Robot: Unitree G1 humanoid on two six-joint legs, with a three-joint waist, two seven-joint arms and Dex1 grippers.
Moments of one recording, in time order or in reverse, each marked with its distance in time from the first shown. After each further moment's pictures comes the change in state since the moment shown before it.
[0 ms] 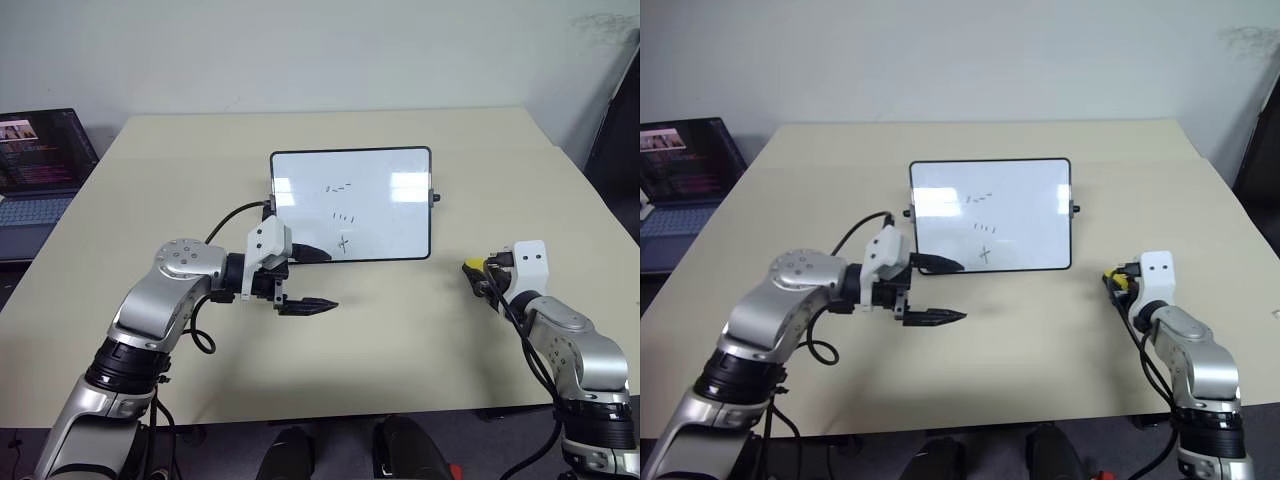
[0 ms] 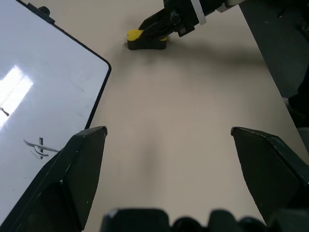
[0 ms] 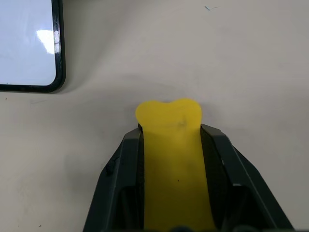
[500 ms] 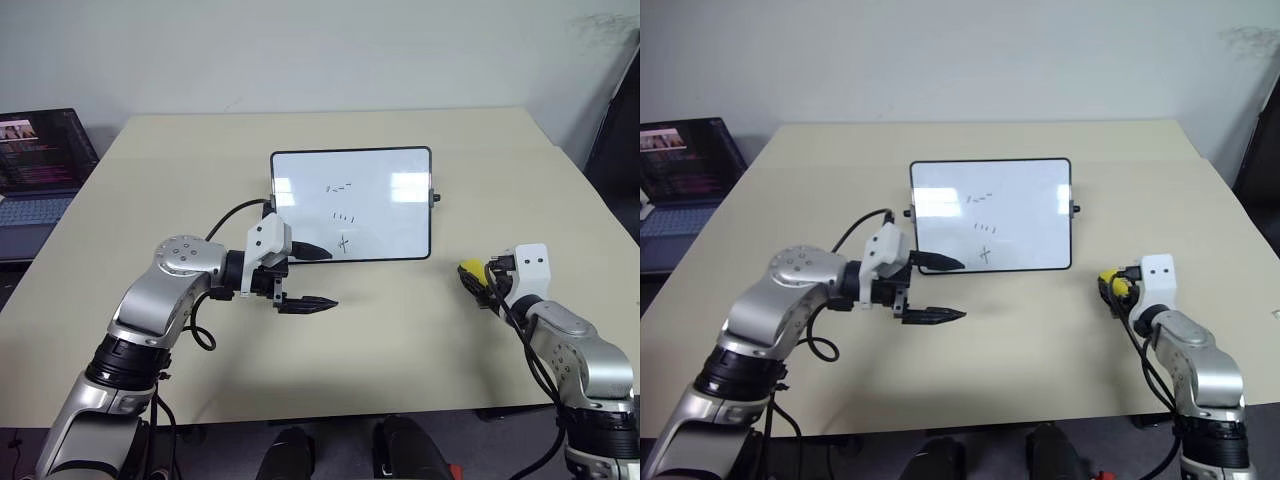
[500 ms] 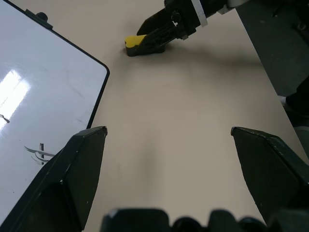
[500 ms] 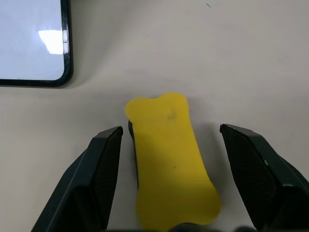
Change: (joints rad) left arm -0.028 0.003 -0.002 0.012 0.000 -0.015 -0.044; right arm 0.022 -0.002 -0.002 -0.038 0.018 0.022 -0.014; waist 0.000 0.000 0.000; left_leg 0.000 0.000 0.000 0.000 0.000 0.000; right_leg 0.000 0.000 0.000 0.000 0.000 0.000
